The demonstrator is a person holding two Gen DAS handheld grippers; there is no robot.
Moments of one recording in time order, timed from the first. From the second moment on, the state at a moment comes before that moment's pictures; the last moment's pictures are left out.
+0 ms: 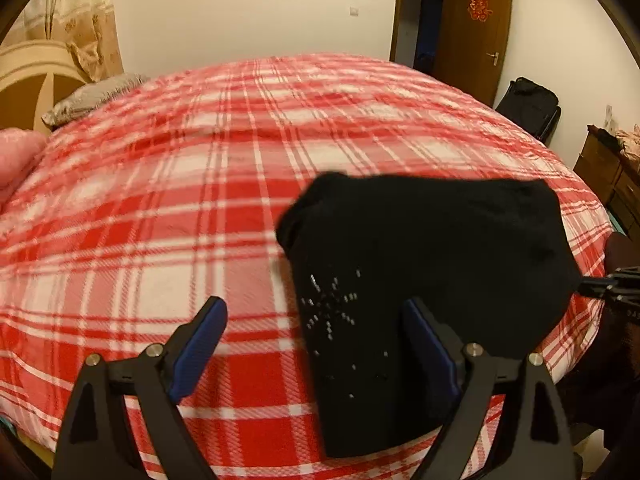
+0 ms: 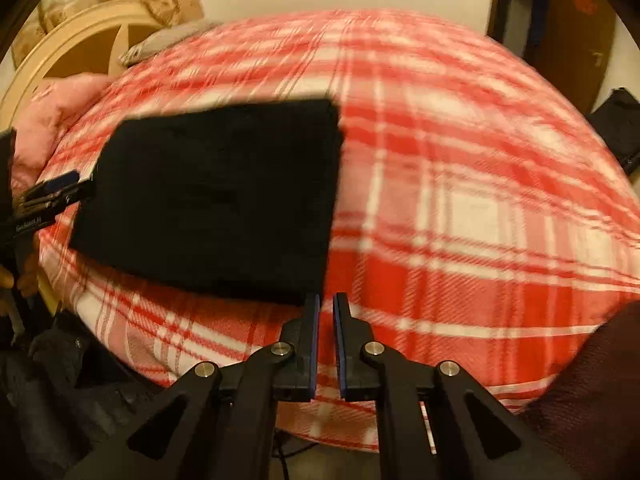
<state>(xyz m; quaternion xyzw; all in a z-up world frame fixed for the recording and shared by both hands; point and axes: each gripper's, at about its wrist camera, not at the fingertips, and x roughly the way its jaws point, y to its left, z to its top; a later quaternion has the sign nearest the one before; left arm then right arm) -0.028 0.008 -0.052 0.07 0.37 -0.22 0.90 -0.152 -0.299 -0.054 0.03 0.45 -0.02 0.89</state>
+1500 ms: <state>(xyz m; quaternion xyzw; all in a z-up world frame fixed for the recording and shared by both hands) -0.003 -0.035 -0.049 0.07 0.38 -0.10 0.92 -0.129 -0.276 -0.071 0.12 0.35 -0.01 0.93</state>
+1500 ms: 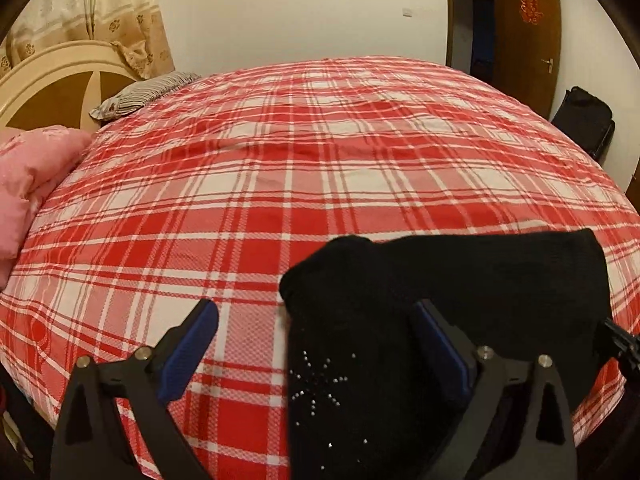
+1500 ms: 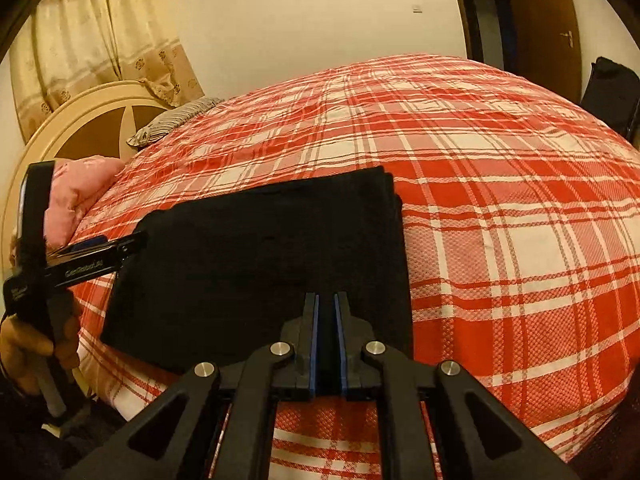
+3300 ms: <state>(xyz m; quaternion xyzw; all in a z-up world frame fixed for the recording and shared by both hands) -0.026 -0.023 -0.081 -0.06 0.44 -0.21 0.87 -0.126 -0.274 -0.090 0.15 0.37 -0.04 0.92</state>
